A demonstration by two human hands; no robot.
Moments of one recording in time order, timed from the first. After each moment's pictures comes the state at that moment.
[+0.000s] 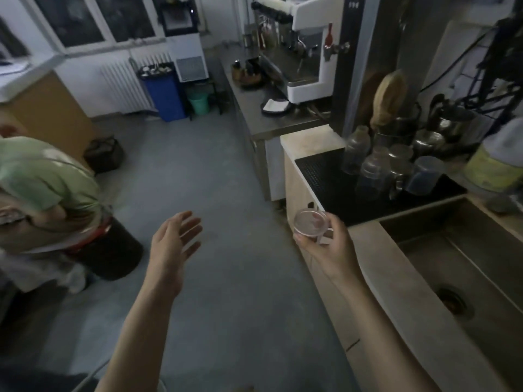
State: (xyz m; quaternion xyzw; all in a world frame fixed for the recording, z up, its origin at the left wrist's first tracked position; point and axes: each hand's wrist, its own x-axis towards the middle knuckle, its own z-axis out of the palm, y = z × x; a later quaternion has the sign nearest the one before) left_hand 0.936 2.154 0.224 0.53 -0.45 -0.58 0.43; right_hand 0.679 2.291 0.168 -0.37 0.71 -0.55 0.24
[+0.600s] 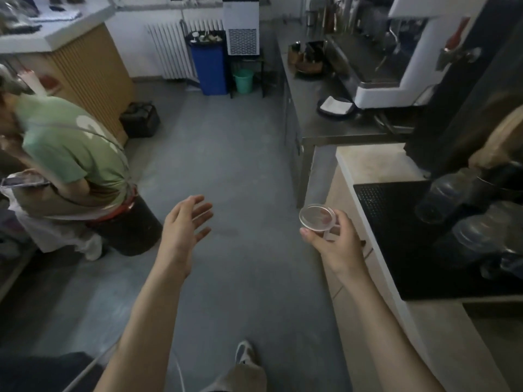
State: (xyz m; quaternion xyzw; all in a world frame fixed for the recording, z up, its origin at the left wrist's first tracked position) left_hand 0.951 1.958 0.205 0.56 -0.39 -0.56 0.48; right_hand 0.682 2.053 0.165 -0.42 0.69 -0.51 0.29
